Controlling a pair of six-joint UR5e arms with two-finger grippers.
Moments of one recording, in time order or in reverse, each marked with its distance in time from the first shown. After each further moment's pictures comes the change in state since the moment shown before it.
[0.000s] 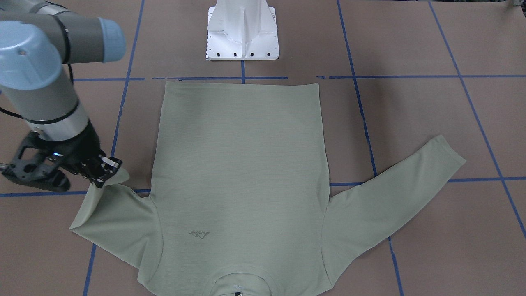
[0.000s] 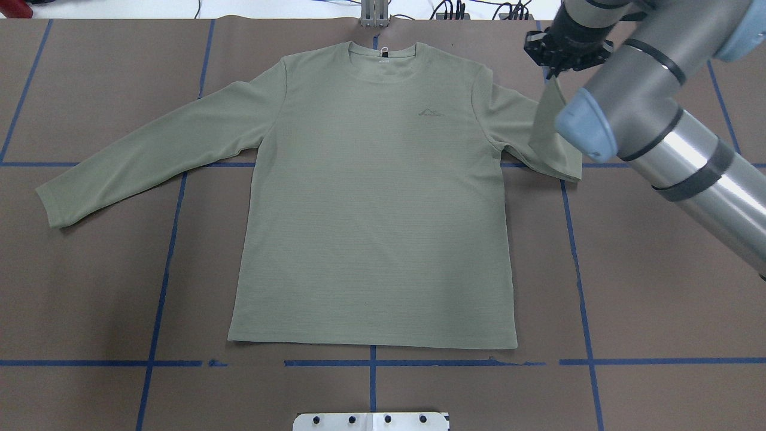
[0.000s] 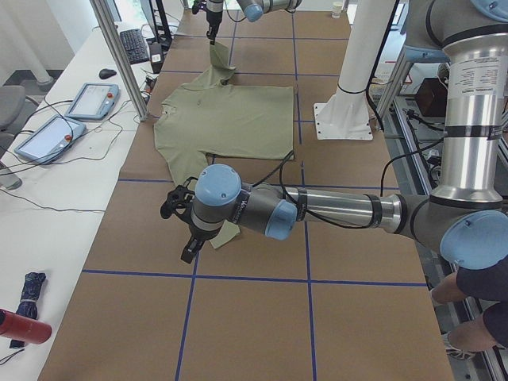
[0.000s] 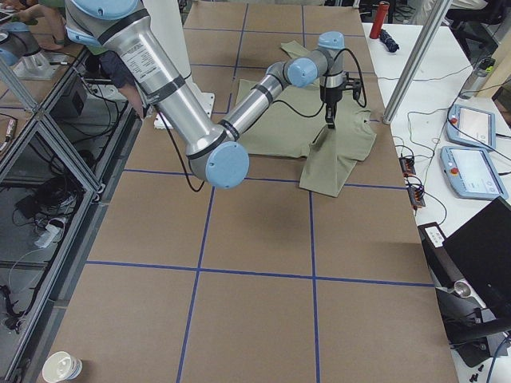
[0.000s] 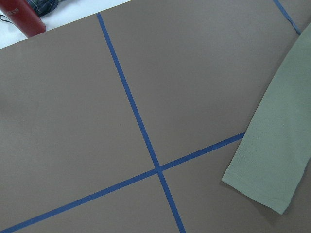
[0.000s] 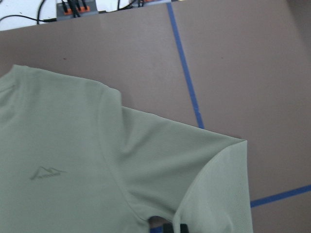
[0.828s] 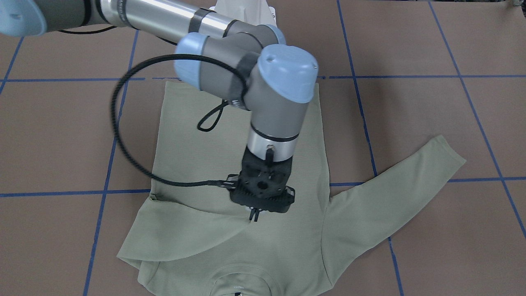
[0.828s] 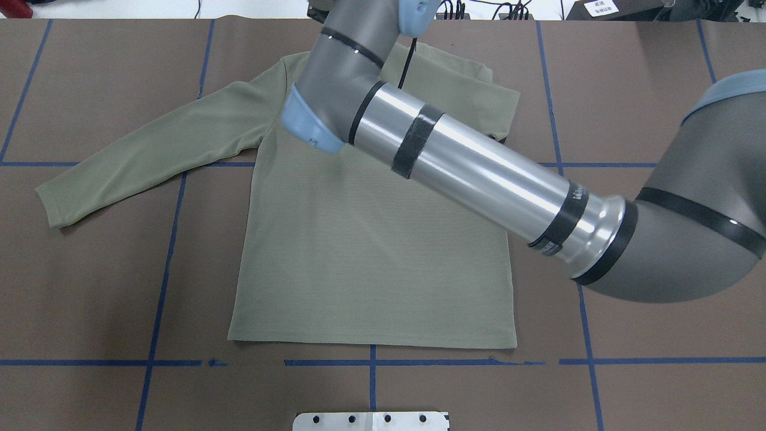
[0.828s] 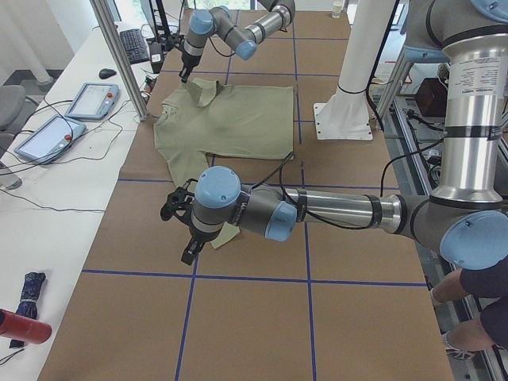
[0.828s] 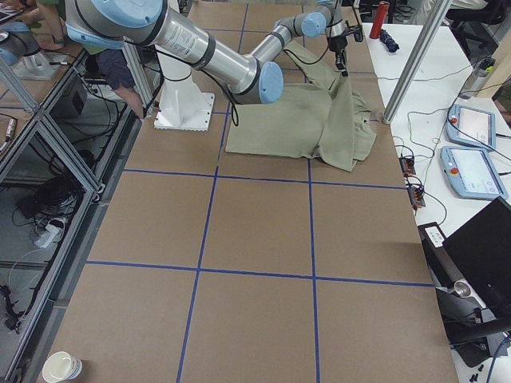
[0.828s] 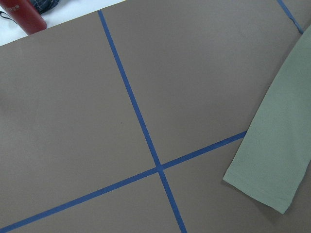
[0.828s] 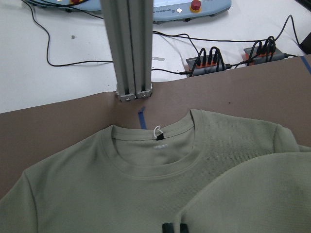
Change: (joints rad) left arm 0.000 0.001 0.007 0.000 0.000 0.001; right arm -0.272 0.555 -0.644 0.229 -0.388 0.222
